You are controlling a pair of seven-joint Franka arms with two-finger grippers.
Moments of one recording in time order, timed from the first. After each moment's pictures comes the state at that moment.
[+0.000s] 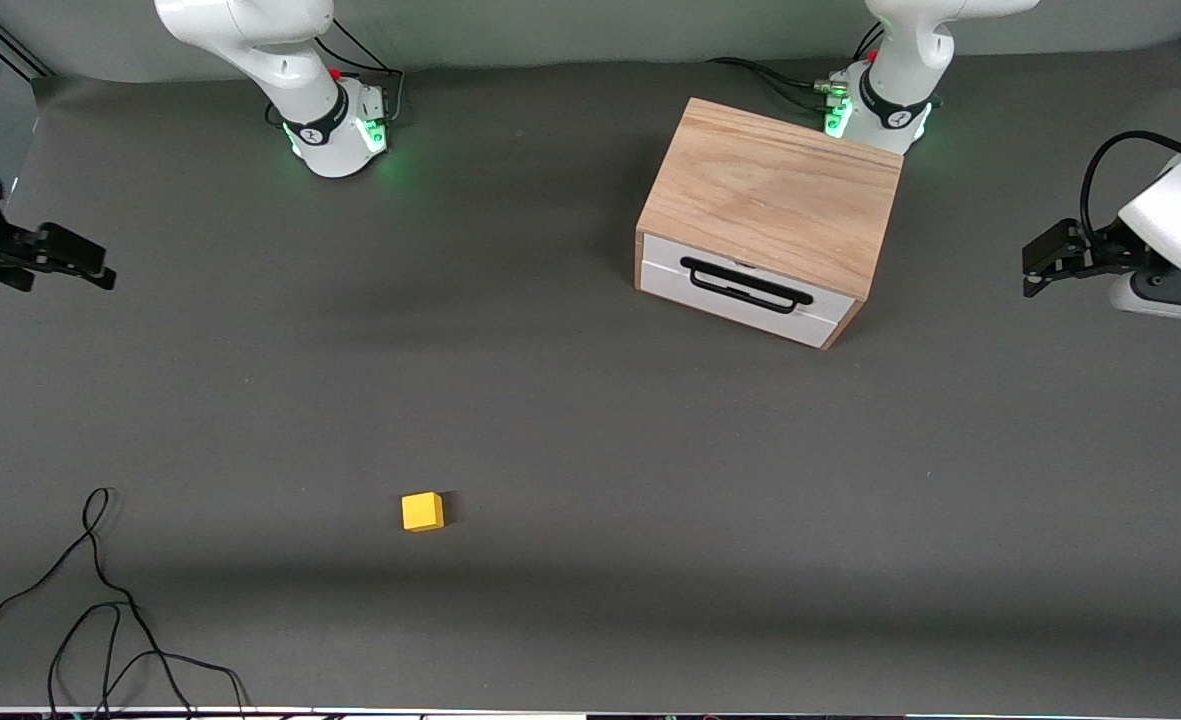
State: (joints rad) left arm 0.00 -0.02 -0.08 -1.64 0.02 1.64 0.13; right arm 0.05 -0.06 -0.08 -1.67 -0.01 1.57 -0.02
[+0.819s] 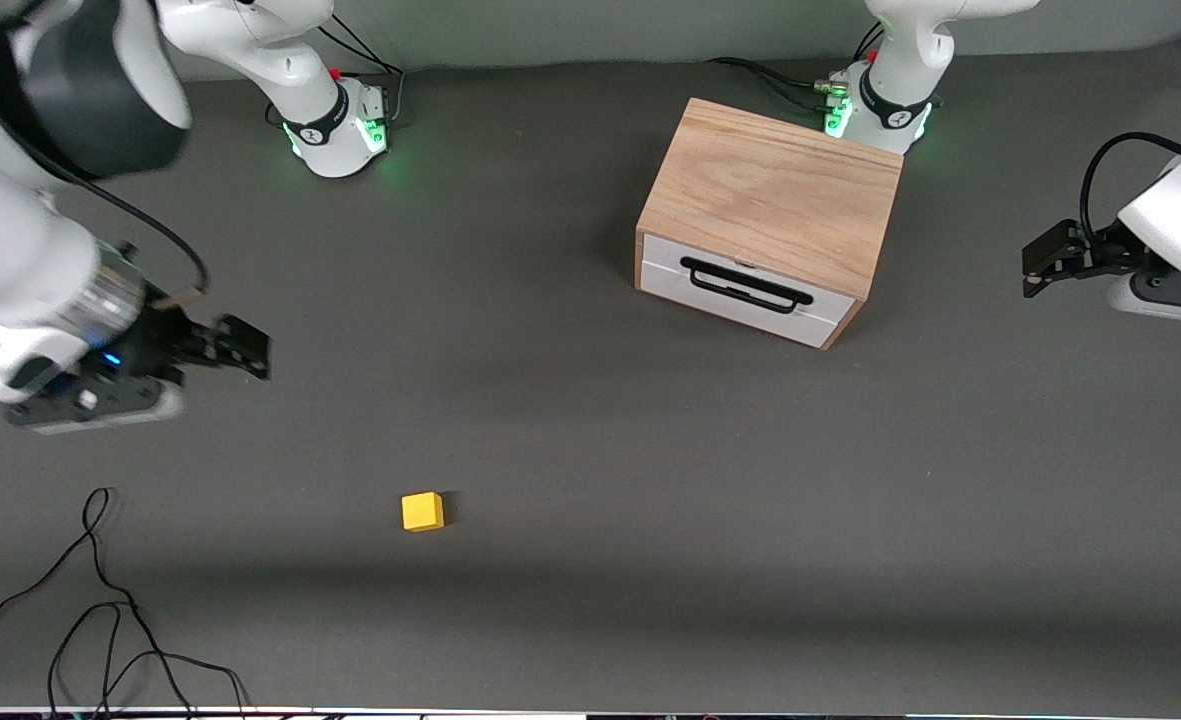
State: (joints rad) left arm 0.00 -0.02 -0.08 -1.64 0.02 1.64 0.13; right arm 0.30 0.34 -0.07 -1.23 0.02 1.61 0.13
